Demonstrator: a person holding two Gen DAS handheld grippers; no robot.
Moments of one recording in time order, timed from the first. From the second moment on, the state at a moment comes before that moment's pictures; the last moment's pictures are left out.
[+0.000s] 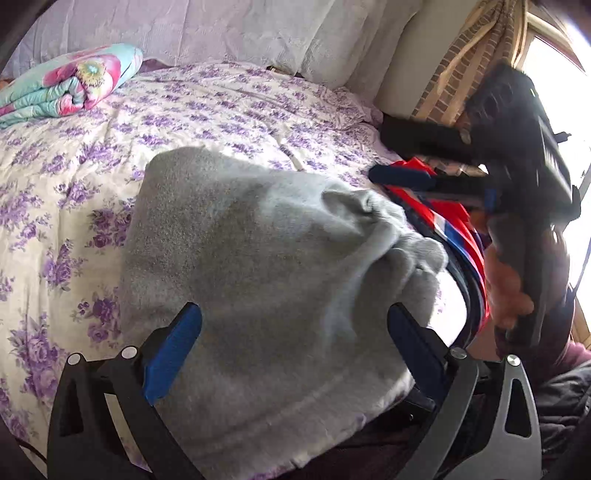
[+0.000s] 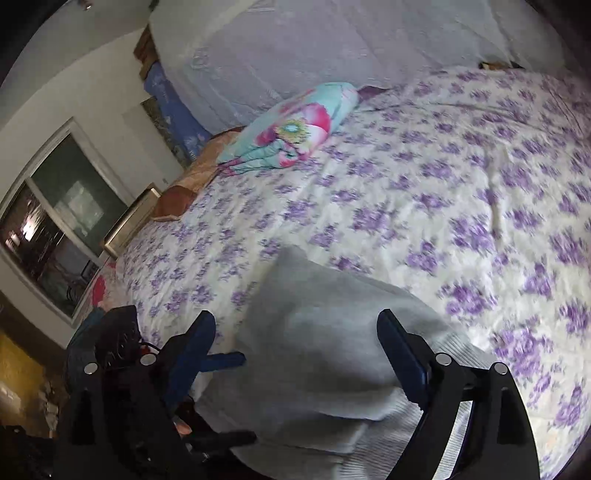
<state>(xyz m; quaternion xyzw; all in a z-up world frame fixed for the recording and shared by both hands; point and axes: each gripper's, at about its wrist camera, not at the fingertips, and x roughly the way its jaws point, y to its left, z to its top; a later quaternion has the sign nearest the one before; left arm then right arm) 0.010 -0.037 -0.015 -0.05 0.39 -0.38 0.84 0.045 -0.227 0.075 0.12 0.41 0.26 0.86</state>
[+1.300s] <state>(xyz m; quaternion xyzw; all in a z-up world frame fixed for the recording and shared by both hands) 0.096 -0.010 -0.078 -0.16 0.52 -0.41 0.73 0.001 -0.326 -0.042 0.31 0.45 0.27 0.79</state>
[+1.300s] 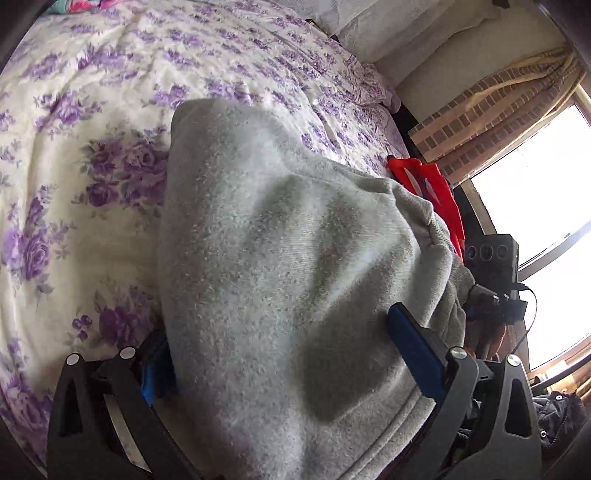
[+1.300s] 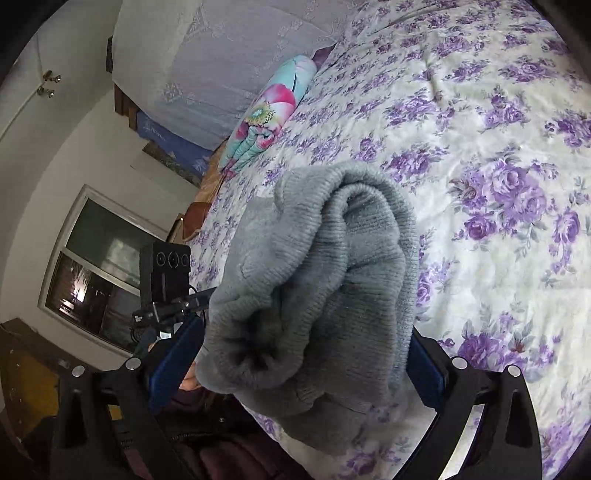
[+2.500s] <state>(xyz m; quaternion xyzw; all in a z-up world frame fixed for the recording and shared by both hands) 0.375 -0.122 0.084 -0.15 0.40 -0.38 0.82 0.285 -0.353 0.088 0.21 0.31 0.19 0.91</state>
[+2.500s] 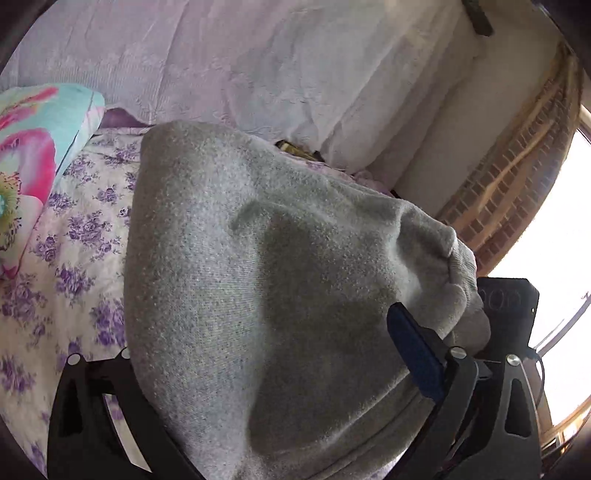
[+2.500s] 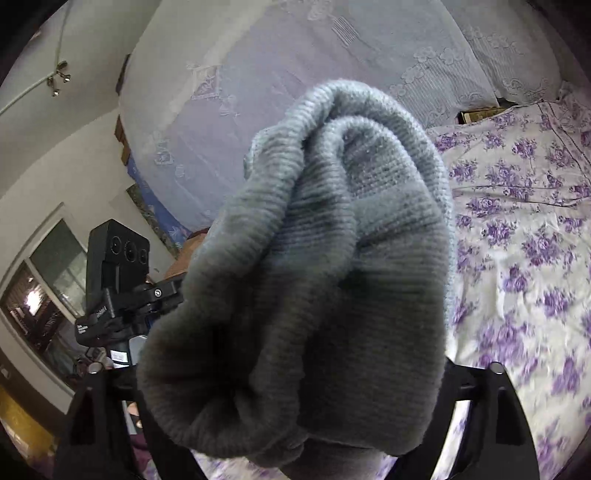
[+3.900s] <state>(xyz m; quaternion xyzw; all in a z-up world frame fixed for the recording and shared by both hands) -0.026 -0.026 -0.003 0.03 0.35 -0.13 0.93 -0.117 -0.274 -0.008 0.04 0.25 -0.07 0.97</state>
